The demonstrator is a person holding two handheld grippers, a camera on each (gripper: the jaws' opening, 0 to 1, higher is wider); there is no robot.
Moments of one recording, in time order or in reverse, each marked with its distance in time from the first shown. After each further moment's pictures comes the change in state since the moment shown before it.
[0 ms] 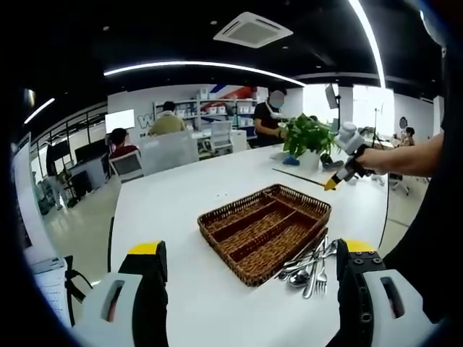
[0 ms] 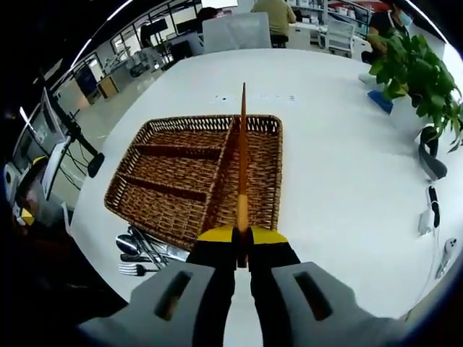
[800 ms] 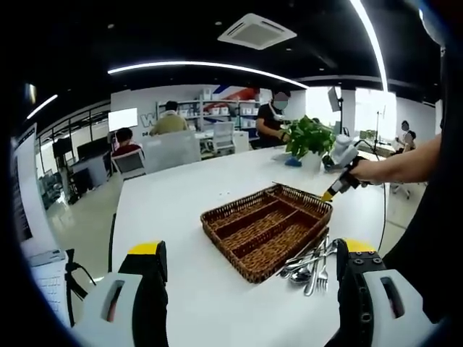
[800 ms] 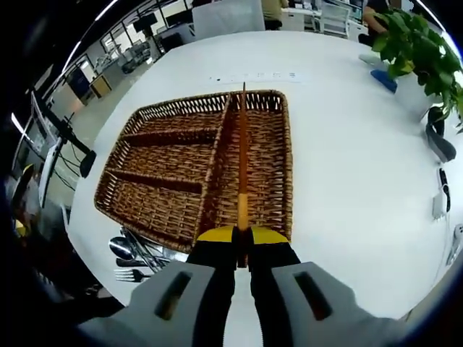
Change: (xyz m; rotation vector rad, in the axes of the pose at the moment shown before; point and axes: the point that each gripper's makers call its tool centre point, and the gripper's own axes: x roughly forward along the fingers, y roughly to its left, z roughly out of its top) left arm -0.007 0.009 -0.008 -0.021 -0.013 0.013; right arm 0.038 0.005 -0.018 0.056 0.073 -0.006
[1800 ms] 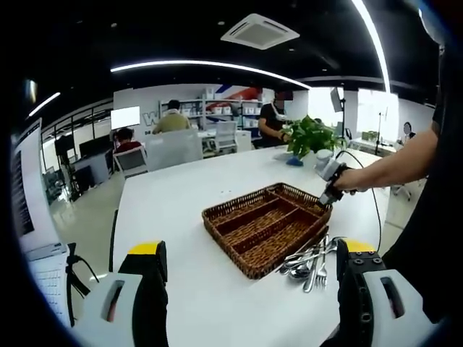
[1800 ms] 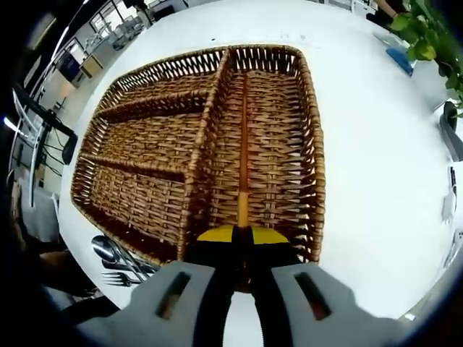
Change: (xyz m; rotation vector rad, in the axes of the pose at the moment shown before) left arm -0.007 0.004 -0.009 -0.009 0.003 0.012; right arm 0.057 0.004 -0.019 -0.007 0.196 -0.026
